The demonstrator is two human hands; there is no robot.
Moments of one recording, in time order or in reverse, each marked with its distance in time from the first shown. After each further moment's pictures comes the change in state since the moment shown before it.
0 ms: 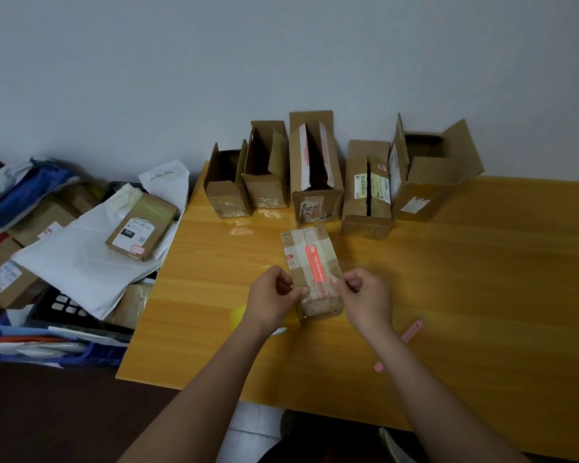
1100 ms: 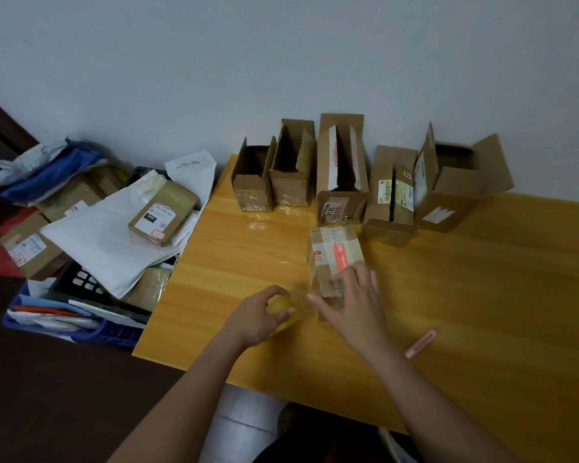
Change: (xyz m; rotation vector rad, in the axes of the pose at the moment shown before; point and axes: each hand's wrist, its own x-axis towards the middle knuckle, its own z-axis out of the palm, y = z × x) left_hand -0.020 -0.052 -0.048 0.340 -0.213 -0.068; right_hand -0.015 -0.003 0.028 -0.376 -0.015 -0.471
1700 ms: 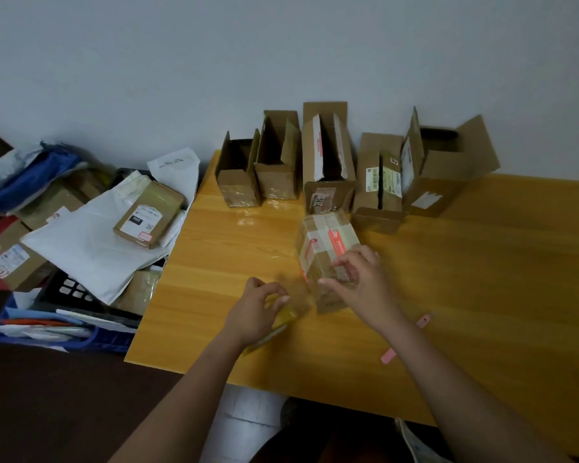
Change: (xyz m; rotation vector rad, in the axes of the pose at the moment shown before) left_hand 0.008 0.000 0.015 0.028 0.070 0.100; right_hand 0.015 0.026 -0.020 0.268 -0.043 0.002
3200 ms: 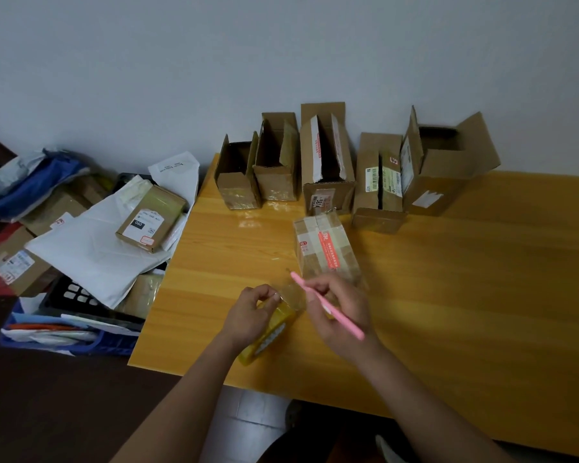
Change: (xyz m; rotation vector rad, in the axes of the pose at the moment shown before) left_hand -0.004 -0.001 -0.002 -0.272 0.066 -0.116; right_hand -0.035 -0.050 0.019 0.387 0.129 -0.250
